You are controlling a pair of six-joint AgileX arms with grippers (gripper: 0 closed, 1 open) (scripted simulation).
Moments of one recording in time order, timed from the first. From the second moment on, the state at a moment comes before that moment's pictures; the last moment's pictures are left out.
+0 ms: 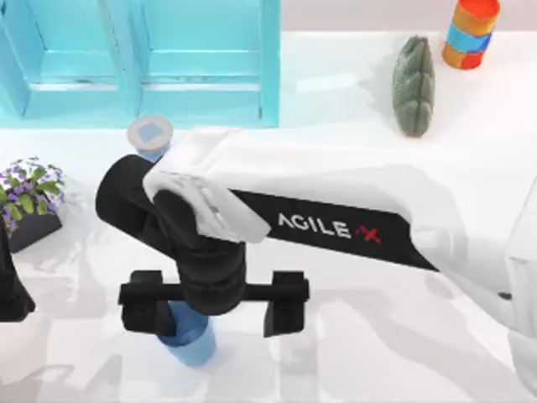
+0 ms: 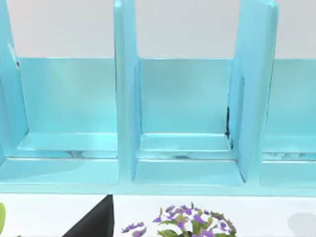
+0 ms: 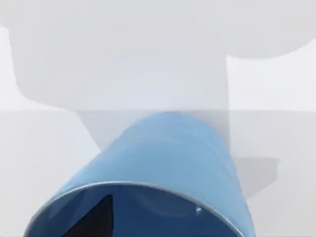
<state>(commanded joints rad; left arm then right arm) 0.00 0.00 0.00 0.00 0.00 0.00 1.01 2.31 1.86 -1.12 0.00 1.03</state>
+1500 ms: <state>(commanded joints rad) 0.00 0.00 0.00 0.00 0.00 0.00 1.01 2.31 1.83 -1.09 0.00 1.04</state>
